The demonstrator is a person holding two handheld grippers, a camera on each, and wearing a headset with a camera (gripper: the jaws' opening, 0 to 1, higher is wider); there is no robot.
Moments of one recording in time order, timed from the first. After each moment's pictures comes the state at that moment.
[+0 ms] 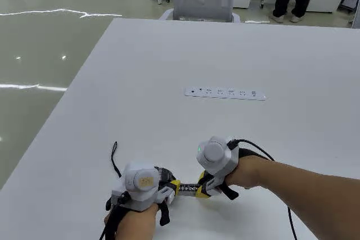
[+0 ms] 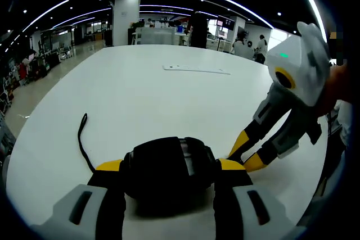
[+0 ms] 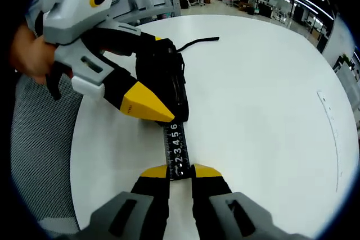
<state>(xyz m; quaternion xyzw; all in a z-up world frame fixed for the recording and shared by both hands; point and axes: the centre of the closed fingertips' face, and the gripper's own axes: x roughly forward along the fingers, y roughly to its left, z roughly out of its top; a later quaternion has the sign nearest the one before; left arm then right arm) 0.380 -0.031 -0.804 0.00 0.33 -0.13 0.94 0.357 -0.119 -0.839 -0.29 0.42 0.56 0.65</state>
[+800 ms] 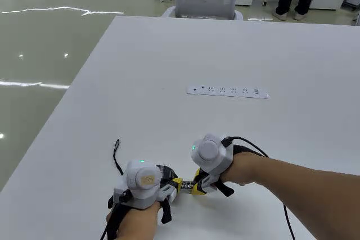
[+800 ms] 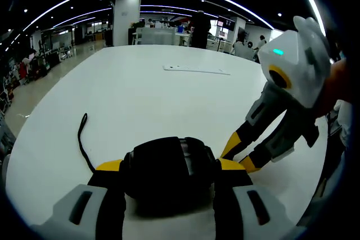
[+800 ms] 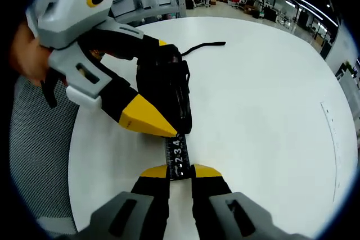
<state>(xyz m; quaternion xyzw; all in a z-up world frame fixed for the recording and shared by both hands) 0.380 -0.031 -0.805 0.00 0.33 -0.13 0.94 0.359 -0.107 -0.840 -0.30 0.40 0.57 0.65</state>
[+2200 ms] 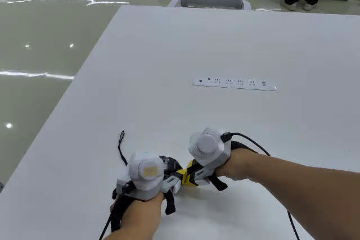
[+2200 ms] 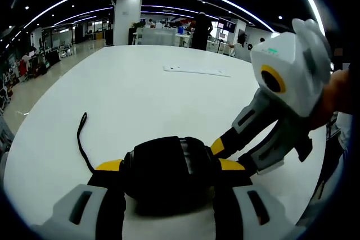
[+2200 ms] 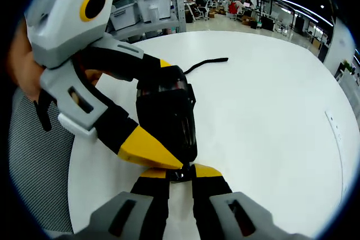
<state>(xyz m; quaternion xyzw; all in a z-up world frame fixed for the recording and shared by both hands) 0.381 -0.031 -0.804 -0.01 0.32 -0.14 0.94 0.362 -0.075 -0.835 -0.25 0.38 0.59 0.67</state>
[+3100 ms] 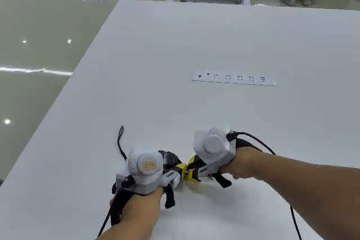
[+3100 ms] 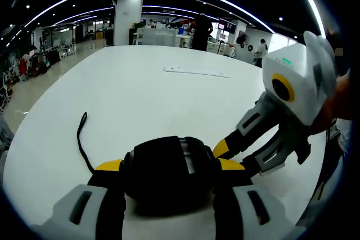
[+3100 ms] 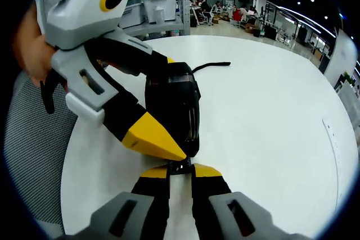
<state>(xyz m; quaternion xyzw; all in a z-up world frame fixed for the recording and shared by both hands) 0.382 -0.031 -0.804 -0.02 0.32 -0.13 0.94 0.360 -0.079 -0.838 -0.28 0.34 0.60 0.67</state>
